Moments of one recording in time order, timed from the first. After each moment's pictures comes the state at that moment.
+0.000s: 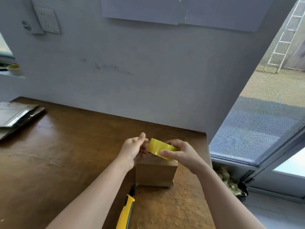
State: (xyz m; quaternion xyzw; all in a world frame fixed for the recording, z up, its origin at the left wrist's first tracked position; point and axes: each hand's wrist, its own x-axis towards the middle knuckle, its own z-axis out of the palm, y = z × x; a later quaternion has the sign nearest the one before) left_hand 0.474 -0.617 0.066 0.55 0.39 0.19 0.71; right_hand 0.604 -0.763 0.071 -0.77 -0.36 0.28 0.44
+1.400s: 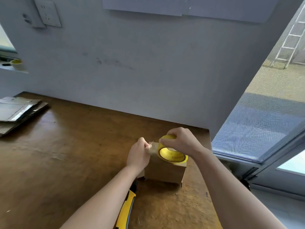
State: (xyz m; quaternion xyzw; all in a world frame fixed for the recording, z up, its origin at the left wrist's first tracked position) left_hand 0.480 -0.634 0.025 0.84 0.36 0.20 0.35; right_hand 0.617 -0.737 0.093 -0.85 -0.44 0.15 0.26
